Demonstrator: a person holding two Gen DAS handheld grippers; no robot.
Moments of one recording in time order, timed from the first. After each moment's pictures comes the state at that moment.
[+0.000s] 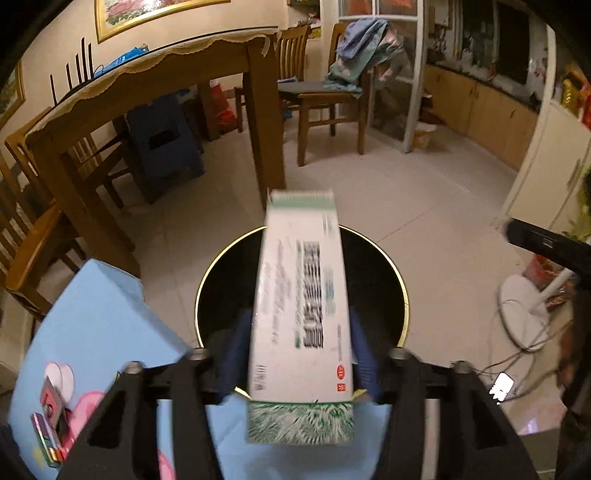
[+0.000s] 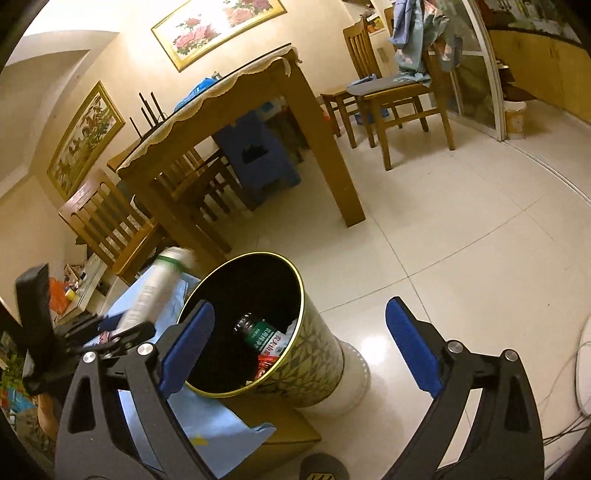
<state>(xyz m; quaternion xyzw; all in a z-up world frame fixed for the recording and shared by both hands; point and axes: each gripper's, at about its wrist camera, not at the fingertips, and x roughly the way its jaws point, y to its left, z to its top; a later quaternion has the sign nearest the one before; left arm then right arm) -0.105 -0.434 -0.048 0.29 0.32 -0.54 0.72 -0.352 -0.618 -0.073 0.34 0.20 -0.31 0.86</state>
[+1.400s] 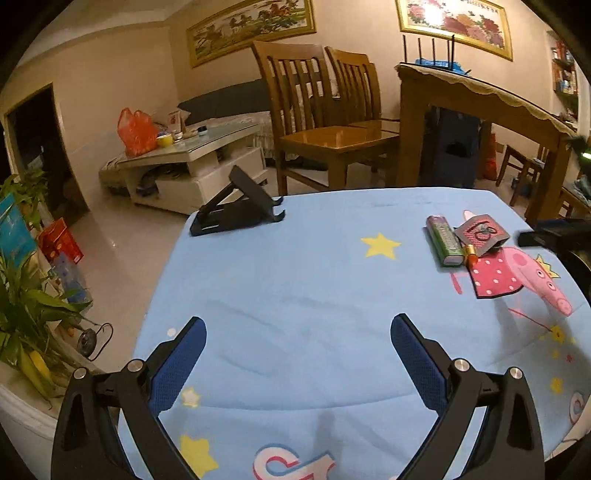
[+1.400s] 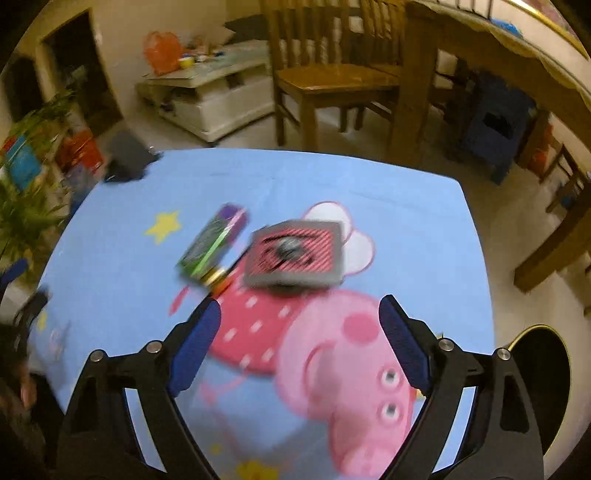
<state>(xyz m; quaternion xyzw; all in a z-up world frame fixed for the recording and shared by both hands) 0.053 0.045 -0.036 0.11 0.34 -0.15 0.92 0.095 -0.319 -0.061 0.06 0.45 -0.01 0.89</state>
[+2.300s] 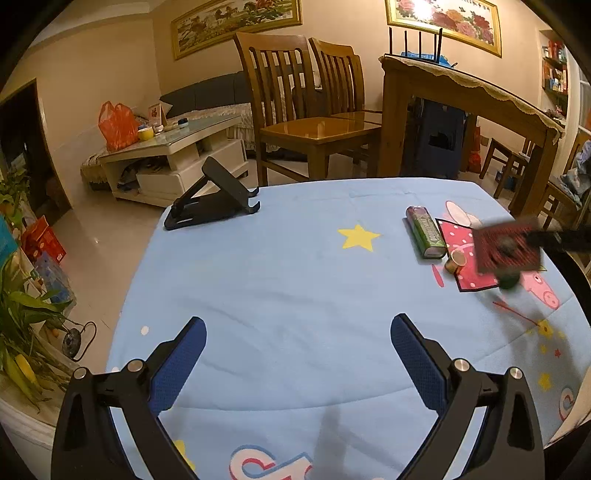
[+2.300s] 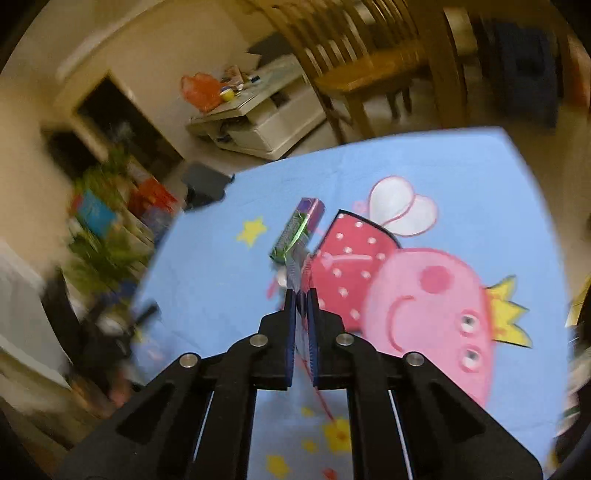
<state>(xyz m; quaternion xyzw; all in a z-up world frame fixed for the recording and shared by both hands) 0.054 0.021 -0.047 0.10 0.36 -0.18 0.91 0.034 -0.329 -0.040 0.17 0.40 0.11 0.89</state>
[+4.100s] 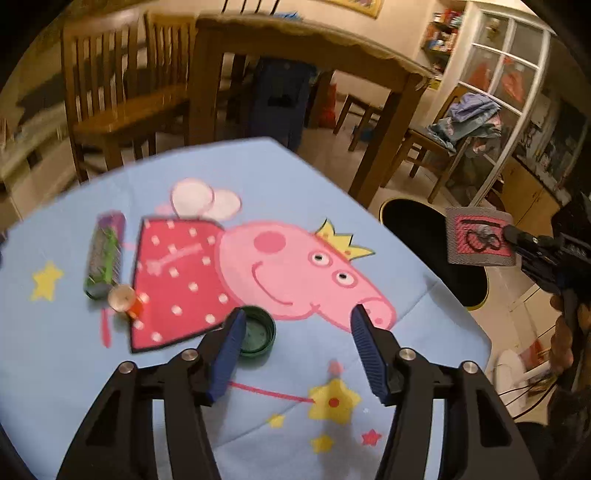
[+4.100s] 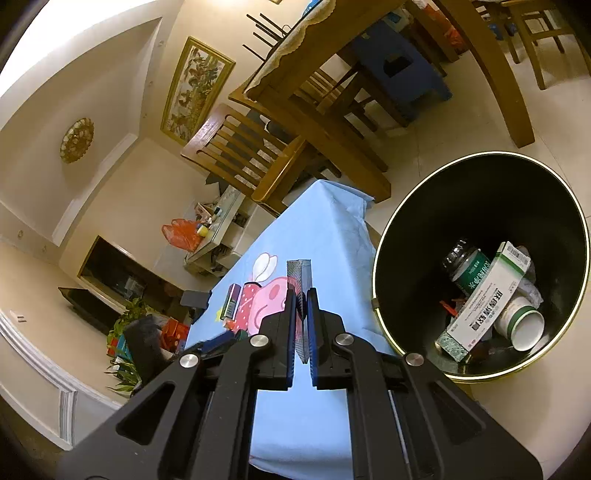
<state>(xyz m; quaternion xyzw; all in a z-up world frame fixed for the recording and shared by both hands) 0.018 -0.187 -0.062 0.11 0.40 -0.45 0.79 -0.170 -0.539 -0.076 0.43 0.23 0.02 0.87</state>
